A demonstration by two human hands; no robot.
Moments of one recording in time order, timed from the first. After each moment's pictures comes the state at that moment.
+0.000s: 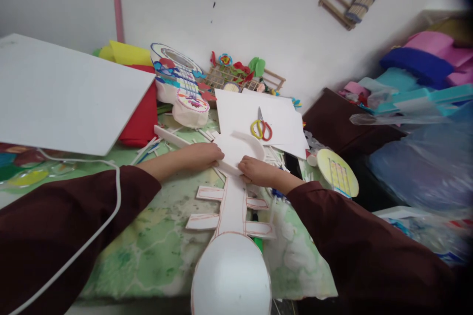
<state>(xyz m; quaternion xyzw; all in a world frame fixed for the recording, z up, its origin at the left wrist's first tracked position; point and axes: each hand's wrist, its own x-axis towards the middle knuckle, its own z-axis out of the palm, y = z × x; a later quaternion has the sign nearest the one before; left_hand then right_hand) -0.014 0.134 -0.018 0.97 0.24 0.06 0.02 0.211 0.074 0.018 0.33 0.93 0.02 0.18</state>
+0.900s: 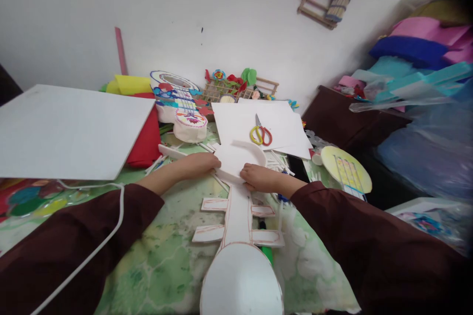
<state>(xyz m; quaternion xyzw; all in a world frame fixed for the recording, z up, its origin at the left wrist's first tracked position) -0.021 0.143 -0.005 0.97 0.24 0.03 0.04 0.221 0.079 0.006 0.34 0.93 0.03 0.15</state>
